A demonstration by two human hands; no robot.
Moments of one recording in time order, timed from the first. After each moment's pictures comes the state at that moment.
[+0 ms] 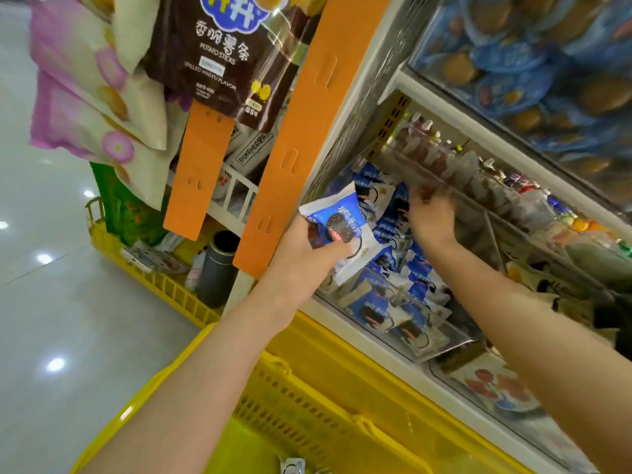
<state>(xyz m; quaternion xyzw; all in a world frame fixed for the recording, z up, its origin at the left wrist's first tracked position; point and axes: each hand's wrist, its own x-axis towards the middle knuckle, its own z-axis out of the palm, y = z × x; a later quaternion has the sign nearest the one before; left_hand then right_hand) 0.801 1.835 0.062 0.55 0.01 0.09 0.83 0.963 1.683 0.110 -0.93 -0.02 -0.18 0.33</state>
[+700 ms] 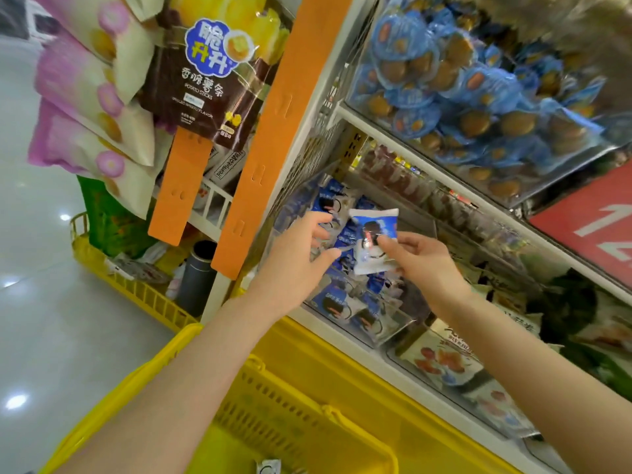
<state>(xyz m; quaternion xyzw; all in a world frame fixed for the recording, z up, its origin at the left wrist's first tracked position) 0.781 1.809 0.084 0.79 -0.05 0.21 0.58 0.832 1.637 0.147 -0.88 -0.09 0.00 0.47</state>
